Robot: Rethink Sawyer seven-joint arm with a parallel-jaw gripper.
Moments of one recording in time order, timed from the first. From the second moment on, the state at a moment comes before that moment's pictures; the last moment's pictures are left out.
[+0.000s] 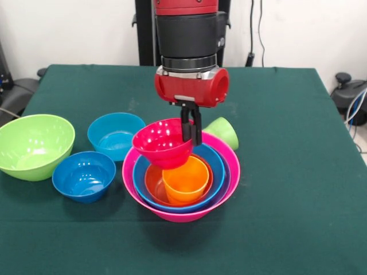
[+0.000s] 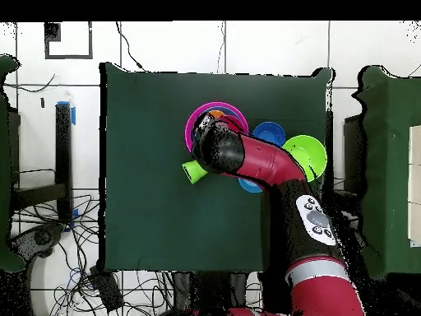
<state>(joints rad) -0.40 -0.63 0.19 1.64 0.02 0.26 2.03</state>
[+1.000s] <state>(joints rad) -0.38 -0.64 0.21 1.64 0.02 0.26 2.03</state>
